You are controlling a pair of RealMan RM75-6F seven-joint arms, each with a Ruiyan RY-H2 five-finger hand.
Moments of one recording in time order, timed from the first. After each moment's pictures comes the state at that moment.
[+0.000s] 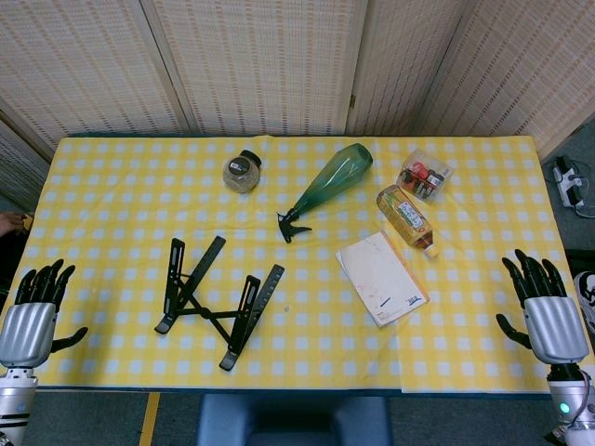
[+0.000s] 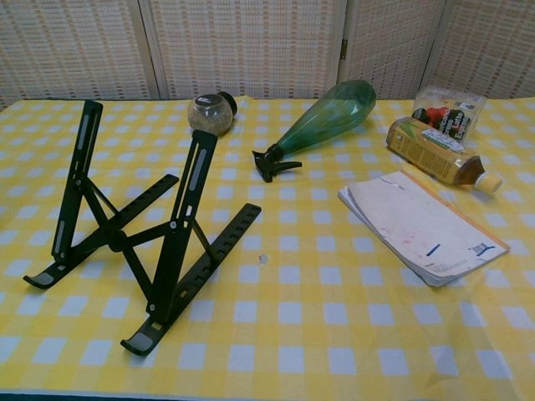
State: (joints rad) left arm -0.15 -1.20 -0.08 -1.57 1.44 1.44 0.17; right arm 0.09 -1.14 0.07 -1.59 -1.51 1.48 -0.10
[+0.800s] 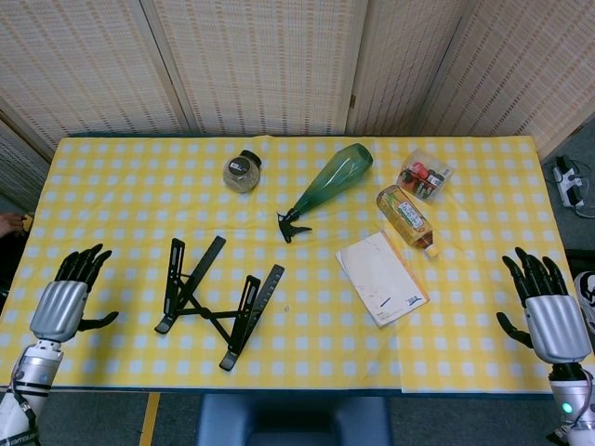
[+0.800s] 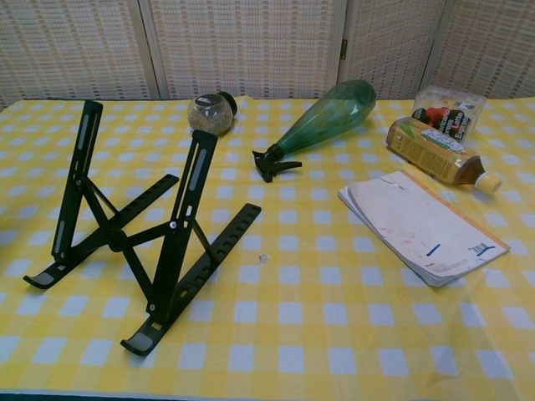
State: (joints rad) left arm -0.29 -1.21 -0.11 -1.51 1.45 1.26 -0.02; right arm 0.09 -1.14 0.07 -1.57 -1.53 1.49 -0.07
